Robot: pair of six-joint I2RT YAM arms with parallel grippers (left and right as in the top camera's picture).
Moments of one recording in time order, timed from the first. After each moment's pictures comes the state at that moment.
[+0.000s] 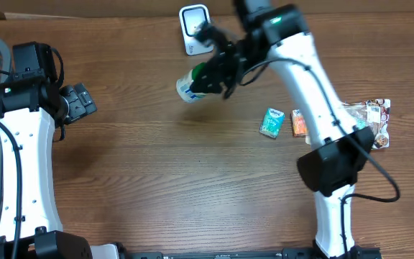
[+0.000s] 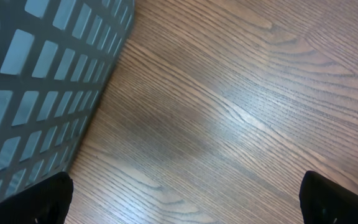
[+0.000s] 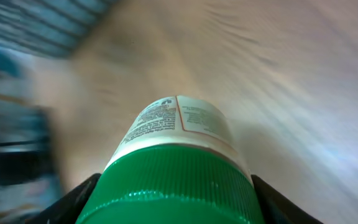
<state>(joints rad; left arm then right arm) 0.21 1.54 1.51 -1.17 -0.19 -0.33 0.46 2.21 2.36 -1.35 -0.56 -0.38</state>
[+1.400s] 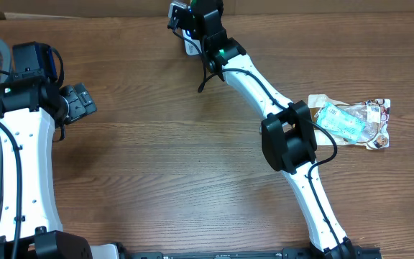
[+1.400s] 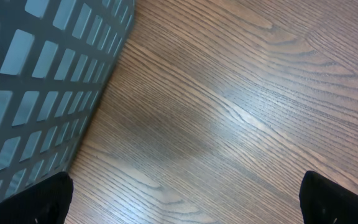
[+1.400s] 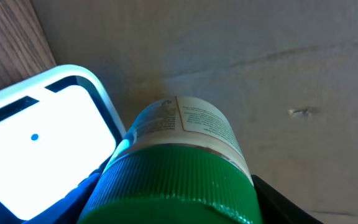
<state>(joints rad) 0.21 1.54 1.51 -1.17 -0.19 -0.33 0.49 2.62 2.37 -0.09 0.36 -1.14</state>
